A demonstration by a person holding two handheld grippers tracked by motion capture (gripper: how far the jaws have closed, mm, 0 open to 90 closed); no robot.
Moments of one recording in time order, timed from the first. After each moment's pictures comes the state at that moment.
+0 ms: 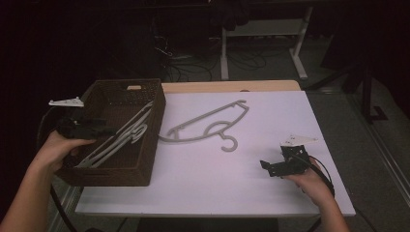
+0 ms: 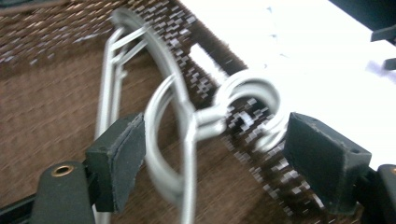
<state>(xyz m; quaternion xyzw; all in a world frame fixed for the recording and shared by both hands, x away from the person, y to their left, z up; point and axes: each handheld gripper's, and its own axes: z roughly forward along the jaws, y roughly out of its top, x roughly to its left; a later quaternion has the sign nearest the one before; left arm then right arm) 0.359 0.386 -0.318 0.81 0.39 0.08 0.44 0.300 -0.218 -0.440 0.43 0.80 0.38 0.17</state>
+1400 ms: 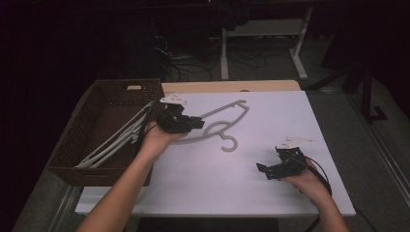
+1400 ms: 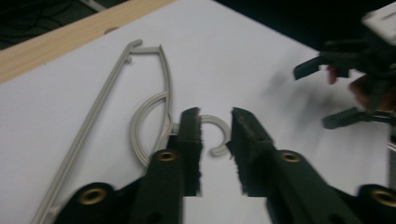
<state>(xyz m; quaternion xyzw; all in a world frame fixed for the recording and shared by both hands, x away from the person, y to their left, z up) 0.394 0.139 -0.353 0.85 0.28 0.07 0.44 0.299 -0.210 -0.443 0.40 0.81 0.40 0.15</state>
